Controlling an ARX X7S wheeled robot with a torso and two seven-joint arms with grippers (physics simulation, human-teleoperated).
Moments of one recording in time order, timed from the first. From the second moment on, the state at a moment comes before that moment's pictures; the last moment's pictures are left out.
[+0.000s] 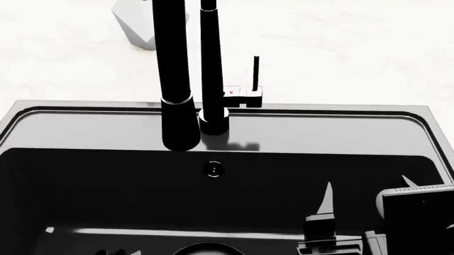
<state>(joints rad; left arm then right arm) -0.75 -0.47 1.11 -0.38 -0.39 -0.47 0.47 0.30 0.82 -0.16 -0.63 0.96 0.71 0.59</state>
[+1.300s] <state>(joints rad) -0.68 -0.70 0.37 0.38 -0.90 -0.80 -0.23 0.64 0.67 -0.30 -0.36 0.86 0.69 0.43</state>
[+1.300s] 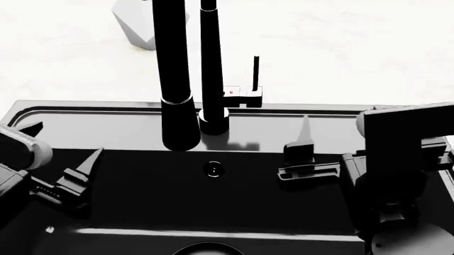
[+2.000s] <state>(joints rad) -0.69 -0.70 0.23 0.57 -1.04 -0.89 -0.51 1.10 0.37 -0.51 0.51 0.61 0.41 -0.03</state>
